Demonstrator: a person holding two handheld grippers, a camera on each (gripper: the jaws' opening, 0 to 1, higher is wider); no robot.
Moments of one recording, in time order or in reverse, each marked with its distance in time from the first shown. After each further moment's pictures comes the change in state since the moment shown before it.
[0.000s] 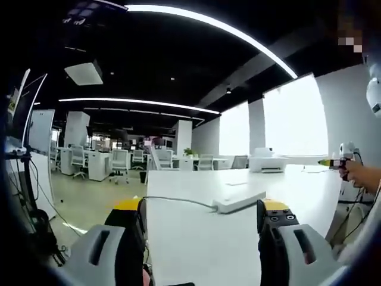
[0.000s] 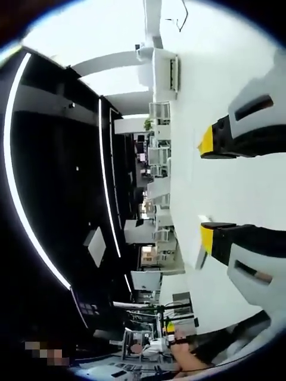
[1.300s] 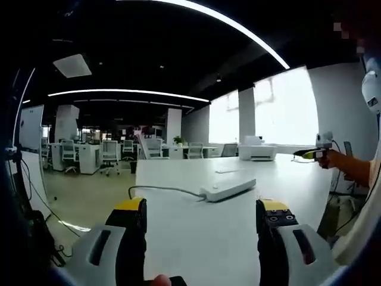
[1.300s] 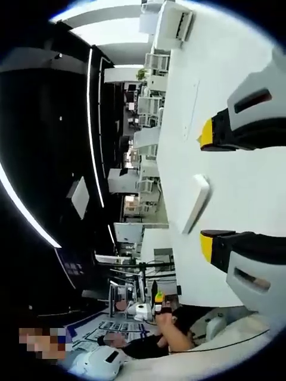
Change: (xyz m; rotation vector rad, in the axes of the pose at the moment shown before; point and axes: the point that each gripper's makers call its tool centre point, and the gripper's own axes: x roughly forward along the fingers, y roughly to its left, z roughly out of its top) left arm 0.002 -0.018 -0.016 0.002 0.079 -0.082; right arm 0.067 0.051 -0.017 -0.051 0.118 0.409
